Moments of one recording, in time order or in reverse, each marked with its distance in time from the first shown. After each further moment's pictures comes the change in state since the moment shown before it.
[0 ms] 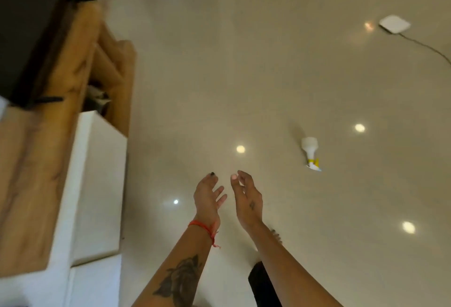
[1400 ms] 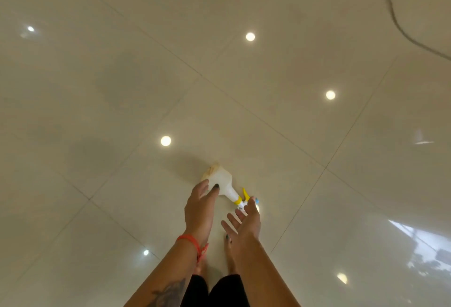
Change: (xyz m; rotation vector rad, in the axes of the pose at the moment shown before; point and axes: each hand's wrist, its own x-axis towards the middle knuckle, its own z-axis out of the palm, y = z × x) left_hand 0.415 -0.228 0.548 1.171 -0.452 -0.004; right_hand 0.531 0.254 -0.284 1.347 0.921 1.004
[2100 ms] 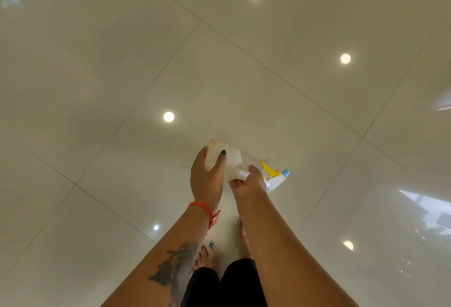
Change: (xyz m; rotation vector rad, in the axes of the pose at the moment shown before) left_hand 0.100 -0.054 0.023 0.093 0.117 0.109; right_hand 0.103 0.009 0.058 0.216 0.106 0.112
